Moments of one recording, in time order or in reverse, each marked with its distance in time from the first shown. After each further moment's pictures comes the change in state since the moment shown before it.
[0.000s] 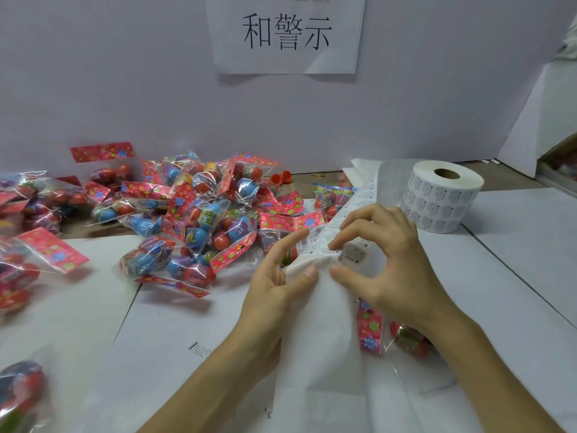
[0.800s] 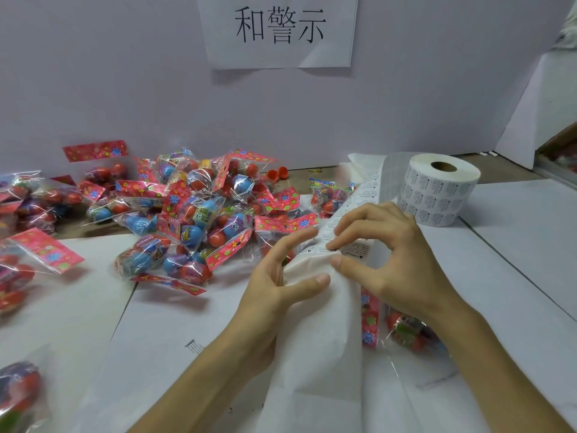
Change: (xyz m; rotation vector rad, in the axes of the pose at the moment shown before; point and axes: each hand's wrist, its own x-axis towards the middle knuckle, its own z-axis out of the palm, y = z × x) left_hand -0.001 0.003 -0.001 0.110 -0.054 -0.032; right_hand 0.001 0.001 -0.009 0.068 -0.028 -0.015
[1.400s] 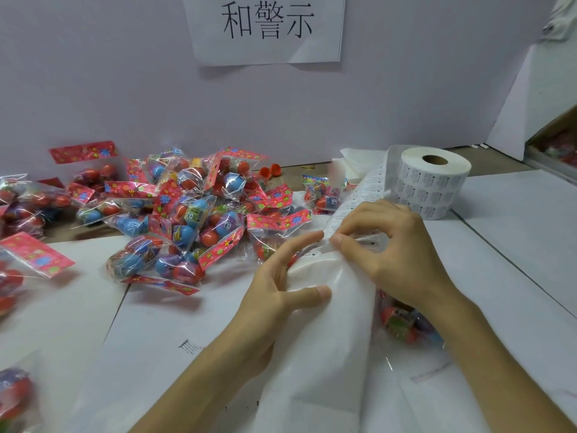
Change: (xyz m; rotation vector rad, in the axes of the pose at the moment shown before) left_hand -0.002 -0.001 0.007 0.109 -0.045 0.010; right_hand 0.001 0.009 -0.001 0.023 0.091 -0.005
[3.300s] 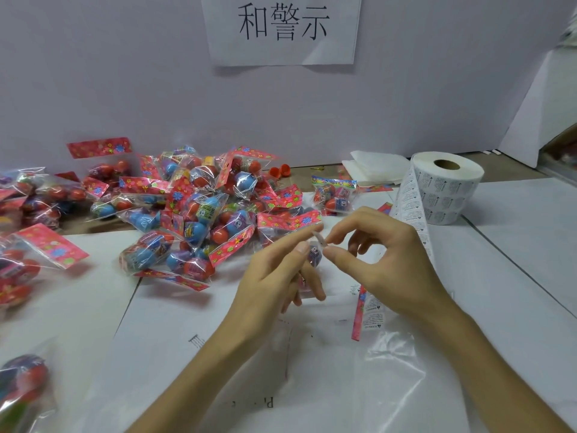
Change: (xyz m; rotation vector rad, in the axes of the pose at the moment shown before) left_hand 0.005 0.012 -0.011 0.285 0.105 0.213; right_hand -0.007 -0.006 0.016 0.248 -0.065 0.098
